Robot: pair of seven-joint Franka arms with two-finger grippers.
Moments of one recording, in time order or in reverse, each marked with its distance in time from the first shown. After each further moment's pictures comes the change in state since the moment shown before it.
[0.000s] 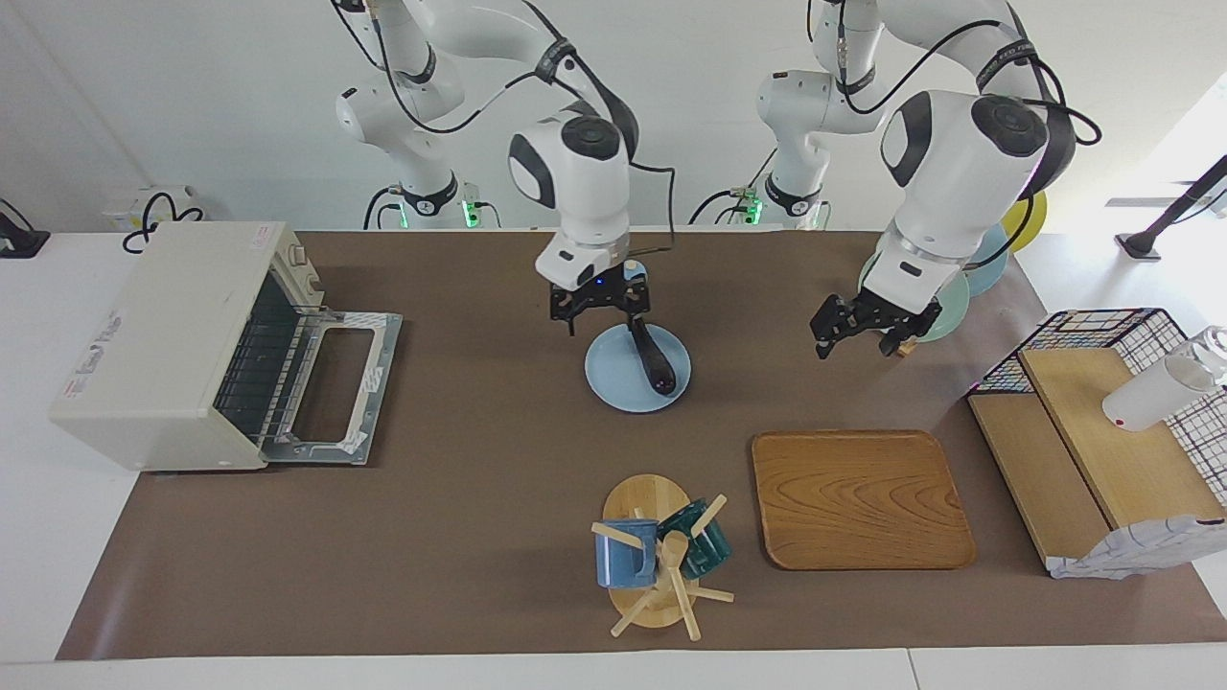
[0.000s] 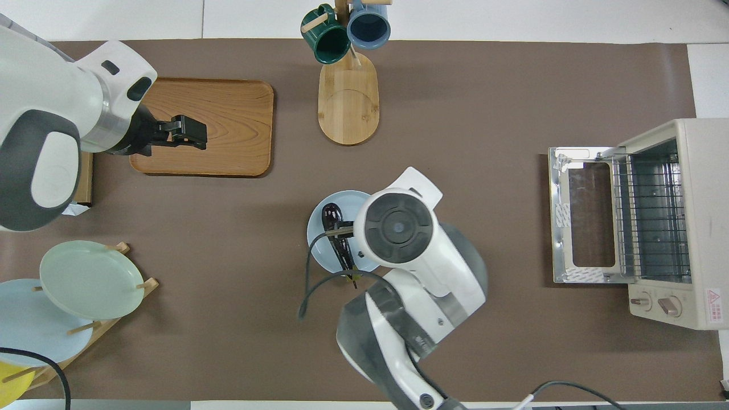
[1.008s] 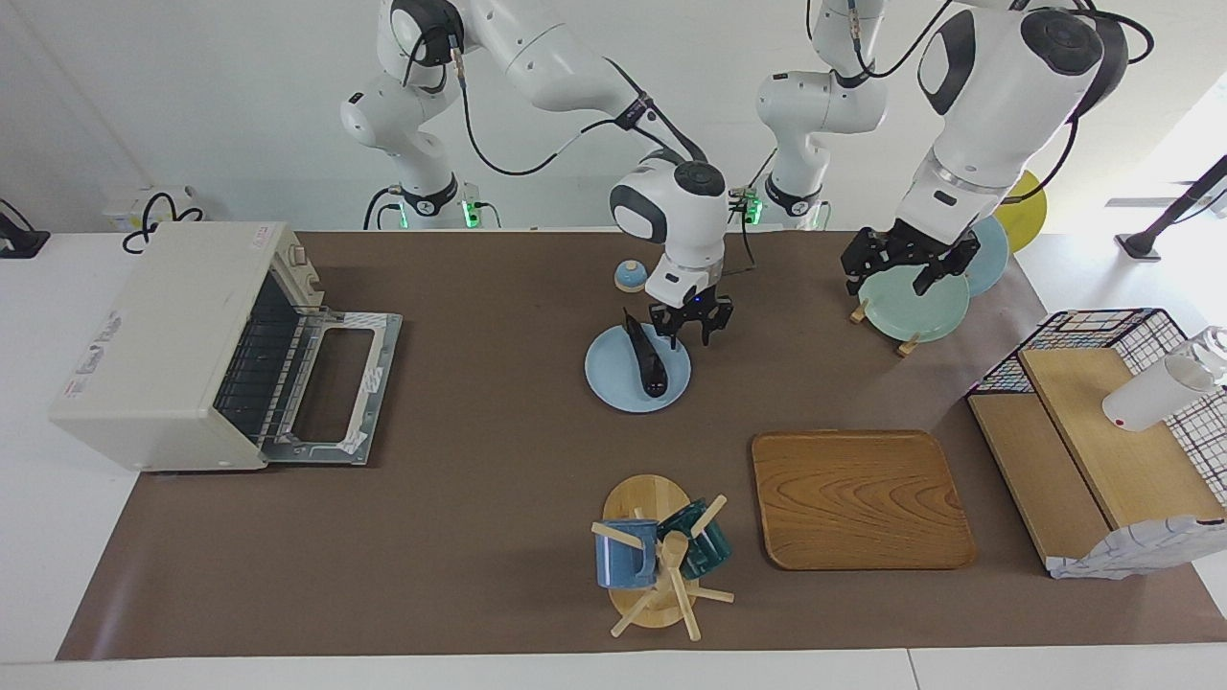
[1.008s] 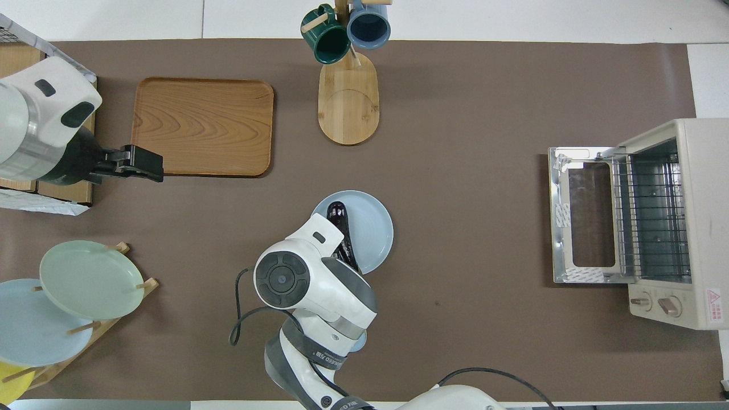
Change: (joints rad) left arm 0.028 -0.115 -0.001 0.001 0.039 -0.189 0.063; right arm 0.165 0.240 -0.005 0.071 -0.007 0.197 0.139
